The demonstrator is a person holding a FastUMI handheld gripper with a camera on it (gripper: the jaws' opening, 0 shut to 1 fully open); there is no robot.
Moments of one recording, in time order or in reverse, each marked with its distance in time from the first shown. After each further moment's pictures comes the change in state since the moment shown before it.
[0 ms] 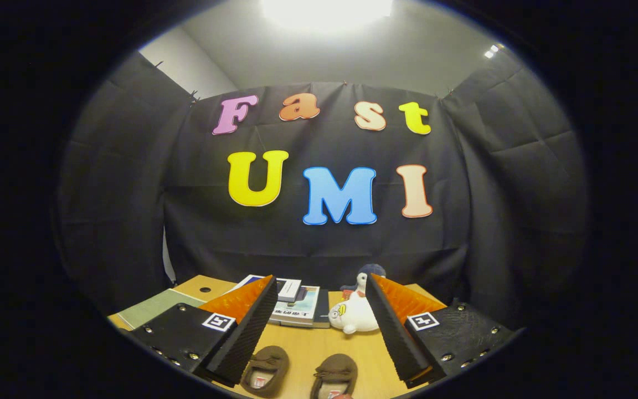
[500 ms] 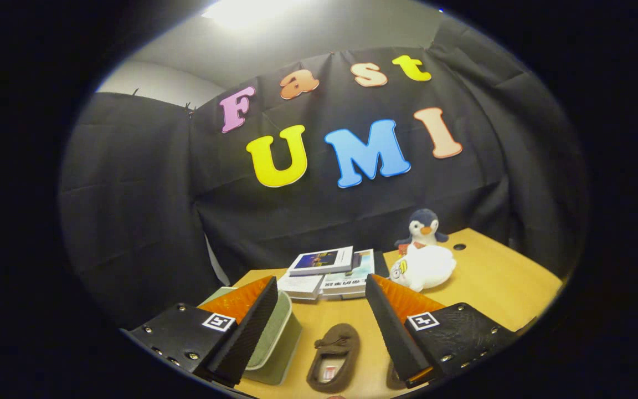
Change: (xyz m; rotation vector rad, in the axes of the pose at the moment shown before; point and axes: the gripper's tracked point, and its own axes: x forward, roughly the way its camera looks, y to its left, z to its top) arm -0.003 0.069 -0.079 0.290 0.167 0.191
